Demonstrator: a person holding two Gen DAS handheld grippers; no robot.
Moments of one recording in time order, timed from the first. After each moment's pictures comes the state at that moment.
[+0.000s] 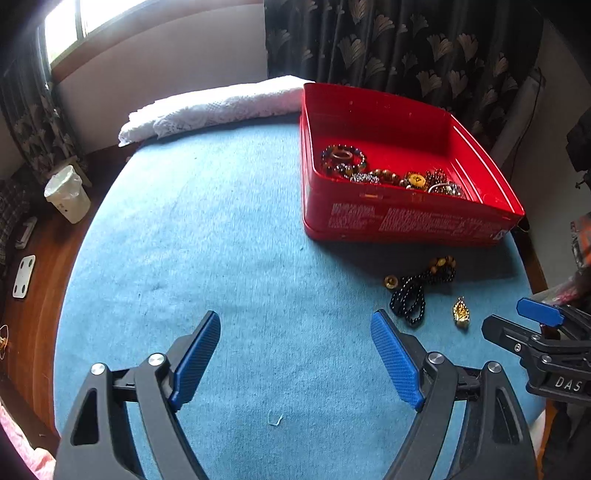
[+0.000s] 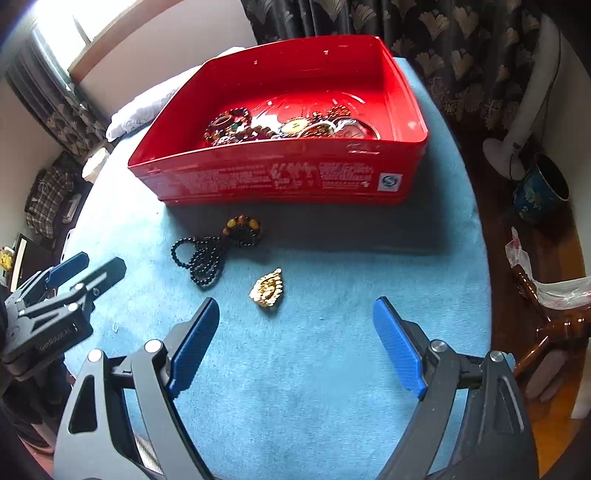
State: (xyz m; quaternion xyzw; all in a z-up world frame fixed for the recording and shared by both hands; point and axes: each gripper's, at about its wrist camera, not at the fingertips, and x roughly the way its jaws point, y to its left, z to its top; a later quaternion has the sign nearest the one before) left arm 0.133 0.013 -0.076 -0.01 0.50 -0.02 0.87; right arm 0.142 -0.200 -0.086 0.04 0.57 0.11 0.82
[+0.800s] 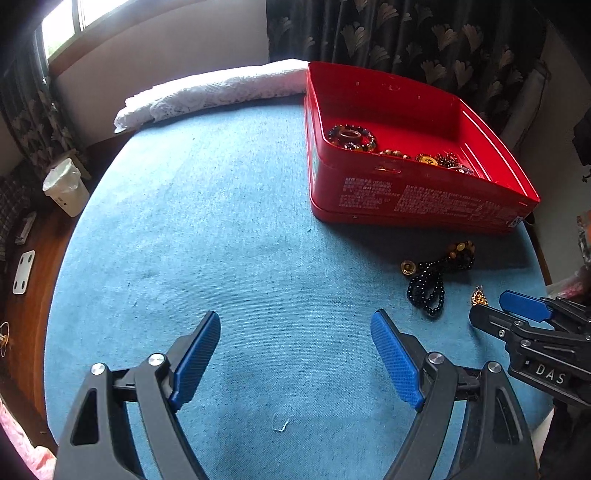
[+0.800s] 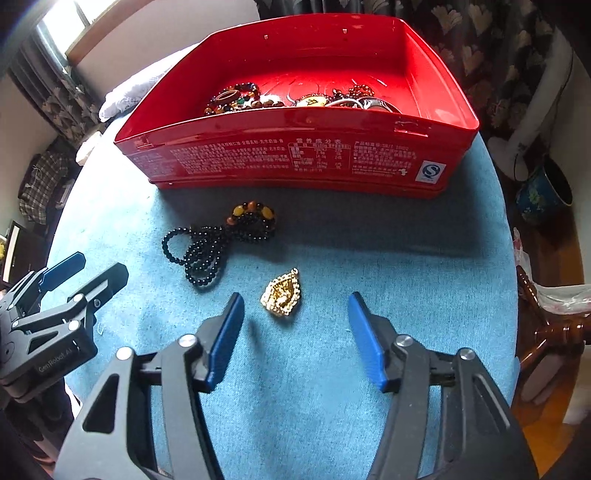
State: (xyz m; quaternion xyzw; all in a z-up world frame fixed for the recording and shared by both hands) left arm 0.139 0.015 -0.096 -0.01 0.51 -0.01 0.86; right arm 0.151 -0.184 -0.105 0.02 0.58 0.11 0.80
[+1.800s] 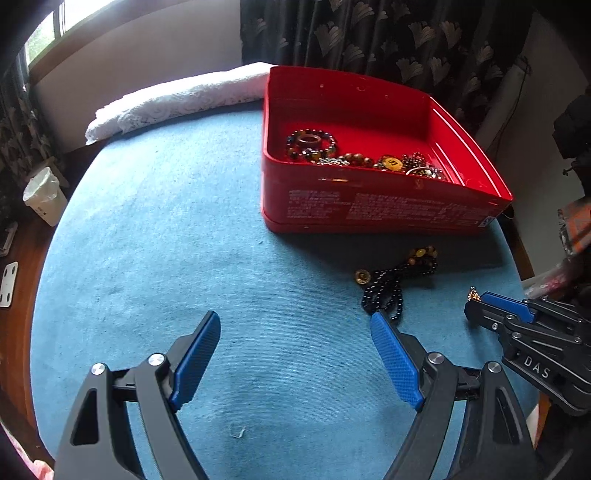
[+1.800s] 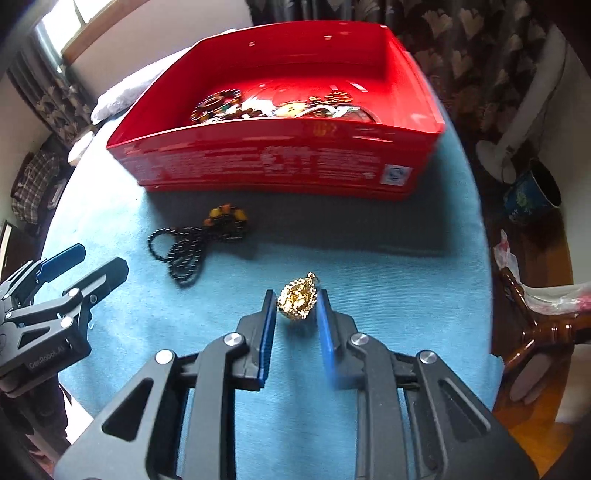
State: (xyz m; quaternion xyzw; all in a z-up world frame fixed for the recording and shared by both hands) left arm 0.150 -0.012 -0.087 -0.02 0.51 -0.06 0.86; right arm 0.149 -0.203 -0.096 0.01 0.58 0.09 0.81
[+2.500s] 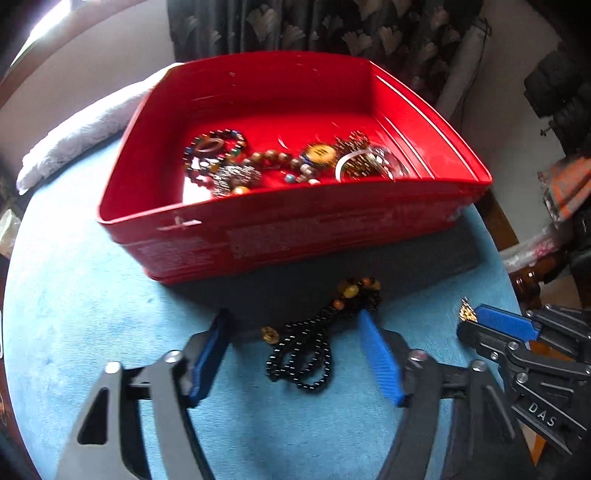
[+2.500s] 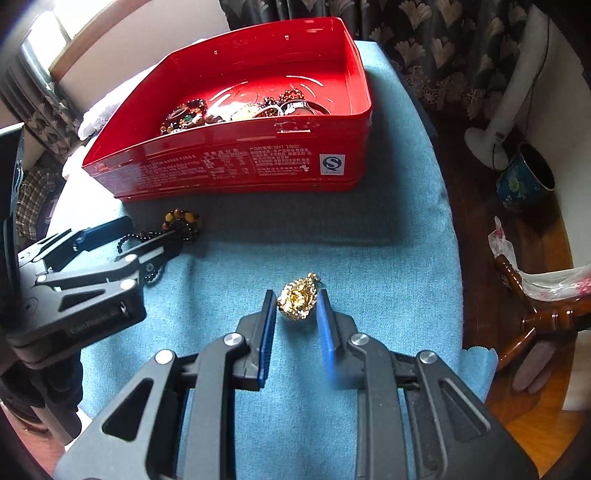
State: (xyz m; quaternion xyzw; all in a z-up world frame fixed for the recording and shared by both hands) left arm 0.194 -0.073 -0.109 0.03 0.53 -0.14 0.84; right arm 0.148 -0.235 -0.102 0.03 0.58 0.08 0.81
